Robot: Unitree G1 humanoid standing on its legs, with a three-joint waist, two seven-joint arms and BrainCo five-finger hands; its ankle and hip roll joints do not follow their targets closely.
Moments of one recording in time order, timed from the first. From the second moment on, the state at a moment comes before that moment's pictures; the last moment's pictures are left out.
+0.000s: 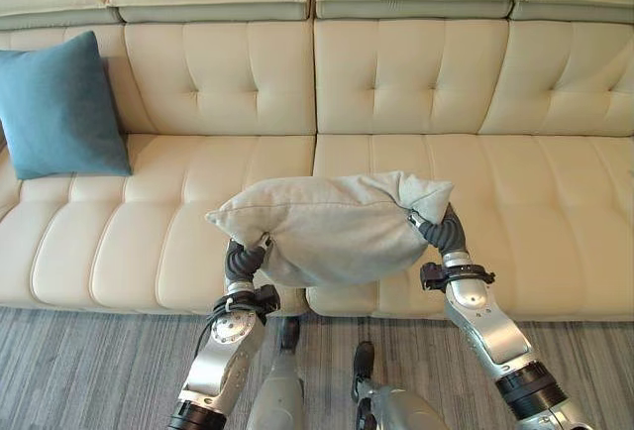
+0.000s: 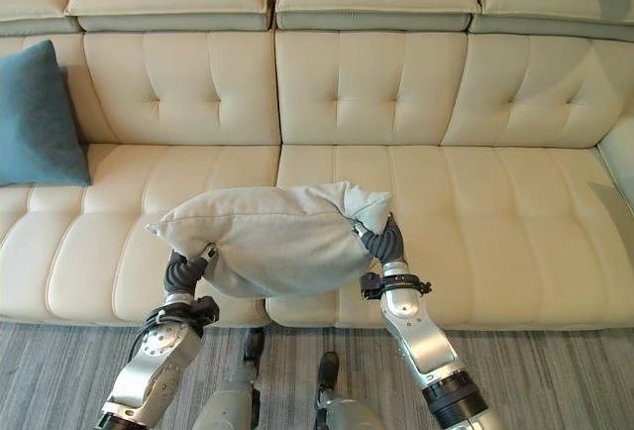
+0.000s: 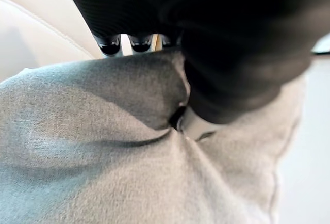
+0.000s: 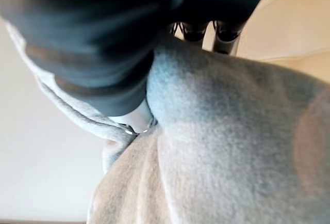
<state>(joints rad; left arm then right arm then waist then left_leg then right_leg) 0.02 0.23 -0.21 -0.03 -0.41 0.03 0.49 -0.18 -0.34 0.31 0.02 0.16 0.05 -0.39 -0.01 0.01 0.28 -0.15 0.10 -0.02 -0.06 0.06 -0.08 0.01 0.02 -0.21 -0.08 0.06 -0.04</state>
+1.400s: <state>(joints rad) -1.04 0.43 -0.36 0.96 -0.61 0.02 0.55 -1.15 -0.28 0.41 1.00 0.36 0.14 -0.50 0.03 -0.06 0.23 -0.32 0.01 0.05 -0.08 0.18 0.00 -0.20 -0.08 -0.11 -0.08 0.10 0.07</state>
